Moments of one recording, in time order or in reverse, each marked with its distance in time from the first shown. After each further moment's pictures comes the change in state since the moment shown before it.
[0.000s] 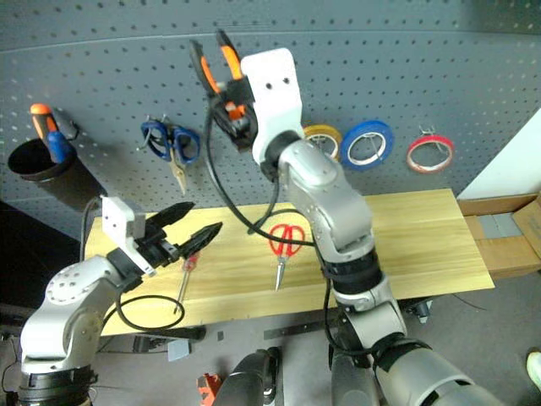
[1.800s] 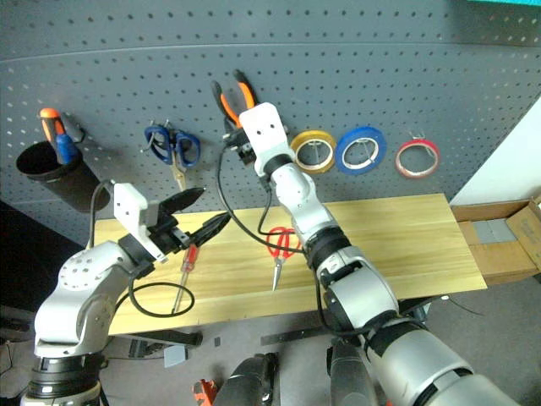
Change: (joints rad) left arm -0.083 -0.003 -0.076 0.013 0.046 -0.034 0.030; right arm -0.163 0.023 -0.008 1.024 -0.235 -0.933 -0.121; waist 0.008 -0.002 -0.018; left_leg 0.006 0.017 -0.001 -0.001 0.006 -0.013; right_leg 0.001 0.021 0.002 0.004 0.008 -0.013
